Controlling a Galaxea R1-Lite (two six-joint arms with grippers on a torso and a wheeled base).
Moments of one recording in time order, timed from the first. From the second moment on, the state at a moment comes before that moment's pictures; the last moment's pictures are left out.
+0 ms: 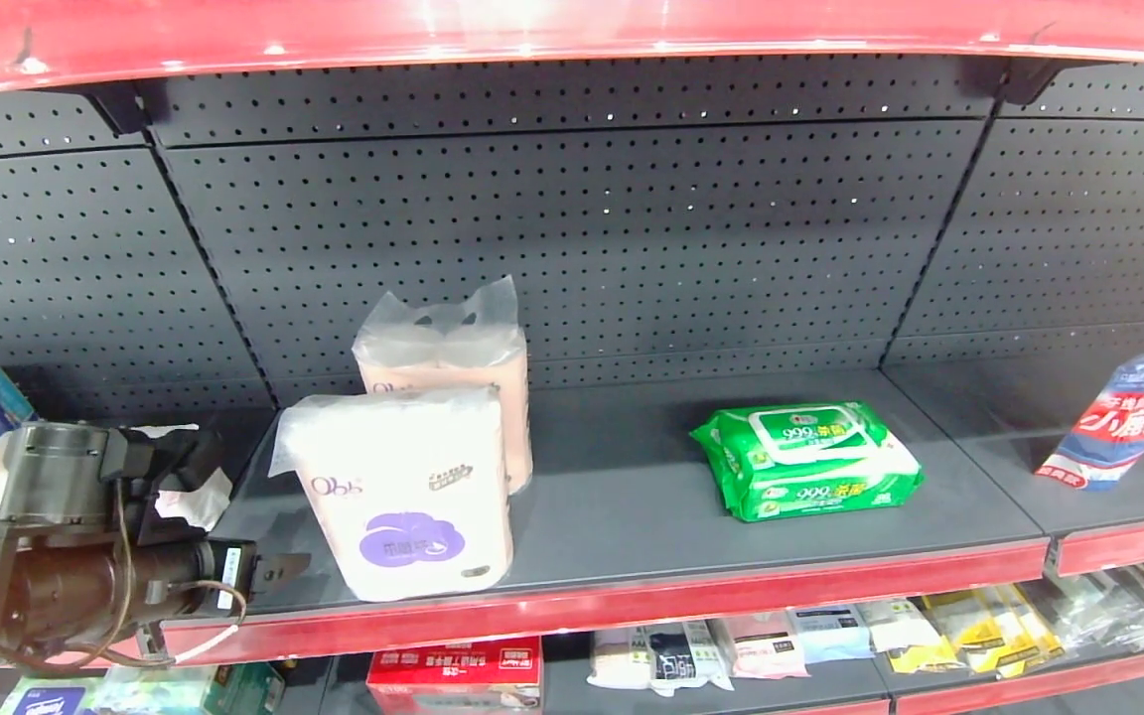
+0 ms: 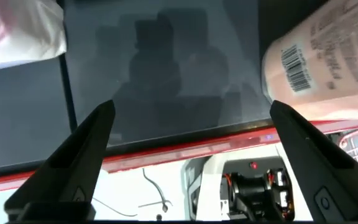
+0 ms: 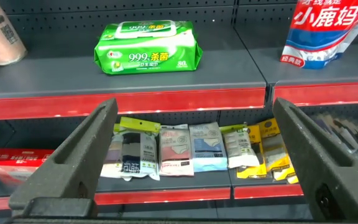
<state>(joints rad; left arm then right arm) -0.04 1.60 -0.43 -0.37 -0.05 0.02 0.00 0.00 0.00 0.00 0.03 0.00</state>
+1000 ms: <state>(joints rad) -0.04 1.77 -0.52 -0.43 -0.04 0.02 0.00 0.00 0.00 0.00 0.03 0.00</state>
